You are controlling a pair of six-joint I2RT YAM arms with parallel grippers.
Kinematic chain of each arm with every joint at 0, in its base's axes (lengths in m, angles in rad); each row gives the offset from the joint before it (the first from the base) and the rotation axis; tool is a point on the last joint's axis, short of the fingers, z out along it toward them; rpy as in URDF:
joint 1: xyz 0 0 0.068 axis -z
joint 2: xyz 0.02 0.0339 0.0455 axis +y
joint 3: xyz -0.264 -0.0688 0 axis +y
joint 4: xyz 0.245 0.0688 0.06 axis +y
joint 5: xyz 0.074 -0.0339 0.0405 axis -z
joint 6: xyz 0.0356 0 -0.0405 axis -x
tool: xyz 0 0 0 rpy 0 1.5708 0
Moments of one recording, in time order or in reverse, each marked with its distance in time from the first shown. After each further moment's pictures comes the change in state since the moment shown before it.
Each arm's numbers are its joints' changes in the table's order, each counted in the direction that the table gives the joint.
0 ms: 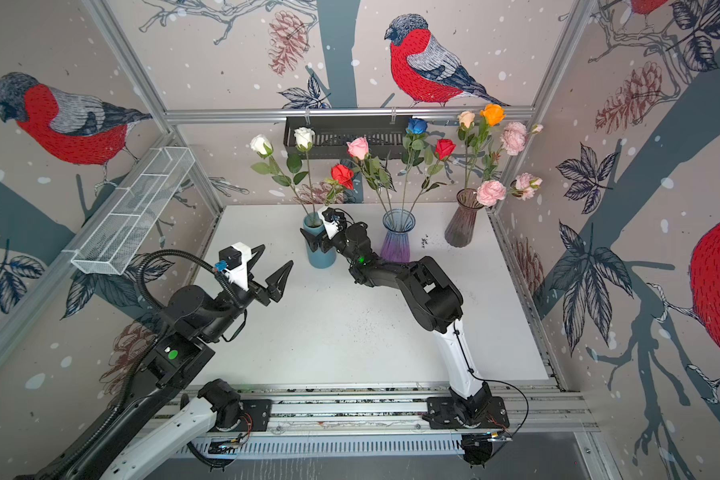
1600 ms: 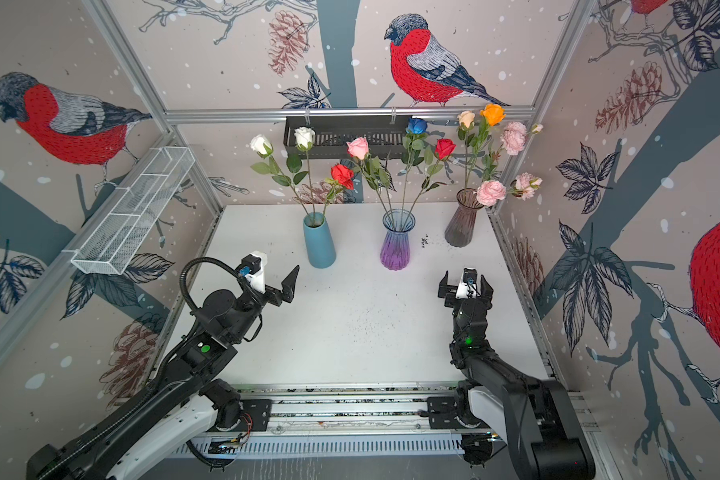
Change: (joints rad) left arm -0.007 0.098 0.231 -0.239 -0.191 -0.047; right arm 0.596 -1.023 1.336 -0.080 0.487 0.047
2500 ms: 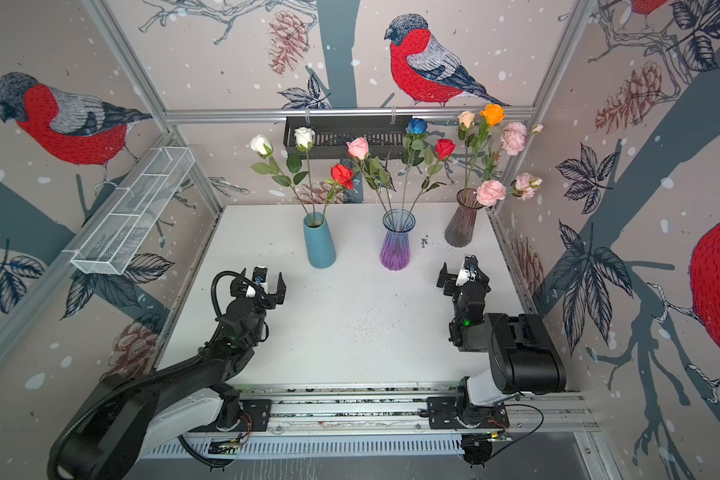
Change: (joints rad) left arm -0.144 0.420 0.279 -0.600 -0.330 -0.207; right arm 0.101 0.327 -0.152 -0.137 -0.144 -0.085
